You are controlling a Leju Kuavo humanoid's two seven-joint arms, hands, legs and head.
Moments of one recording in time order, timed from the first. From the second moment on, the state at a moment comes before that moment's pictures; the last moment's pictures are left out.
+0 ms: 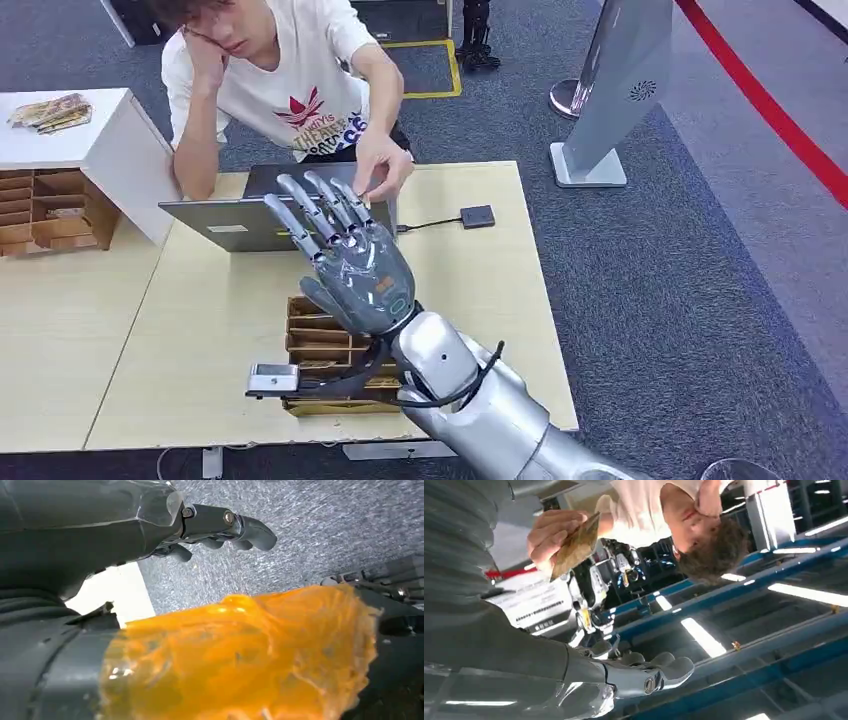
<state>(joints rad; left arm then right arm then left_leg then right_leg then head) -0.13 -0.17 0.74 -0.20 -1.04 0.07 0.13 -0.60 0.20 0.91 -1.13 1.25 -0.60 -0.03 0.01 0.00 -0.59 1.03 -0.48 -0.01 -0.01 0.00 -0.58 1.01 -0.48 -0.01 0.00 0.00</state>
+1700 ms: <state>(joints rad) -0.13 -0.17 0.70 -0.20 -1.04 0.06 0.13 -0.70 0.22 0.95 -0.89 1.32 -0.61 0.00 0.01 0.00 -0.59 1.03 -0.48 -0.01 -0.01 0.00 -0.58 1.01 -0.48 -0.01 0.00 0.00</state>
